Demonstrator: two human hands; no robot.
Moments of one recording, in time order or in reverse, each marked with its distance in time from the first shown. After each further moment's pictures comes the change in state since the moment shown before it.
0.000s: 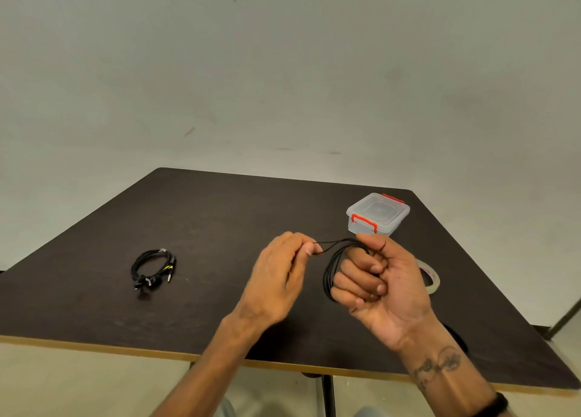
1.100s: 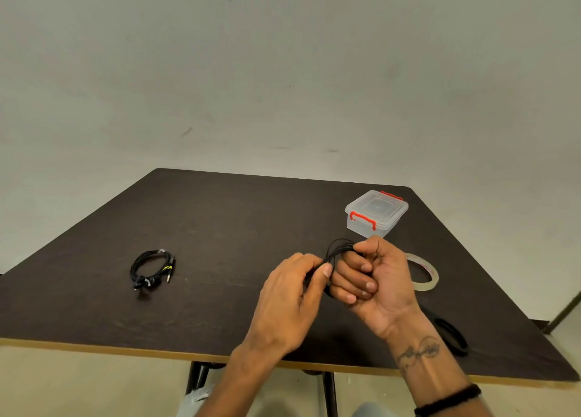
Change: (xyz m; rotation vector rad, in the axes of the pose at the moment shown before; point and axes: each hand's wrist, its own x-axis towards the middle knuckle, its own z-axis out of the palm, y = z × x) left_hand -0.026 0.036 0.011 -0.024 -0.037 -0.158; right_hand 0.020 0.009 -0.024 -0.047 0.037 -0.038
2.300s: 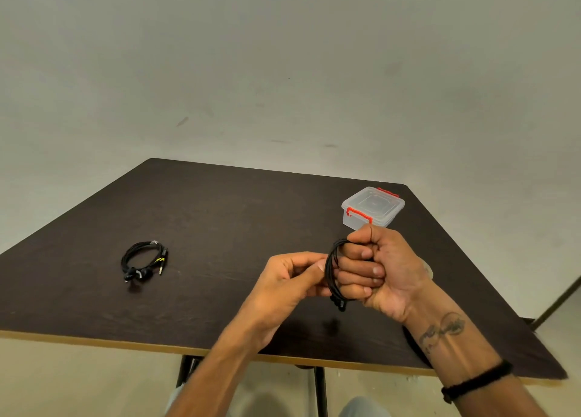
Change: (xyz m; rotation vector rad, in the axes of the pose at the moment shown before) left_hand 0.010 0.001 -0.006 -0.875 -0.232 -0.417; right_hand -0.002 -0.033 0.006 -0.181 0.069 0.244
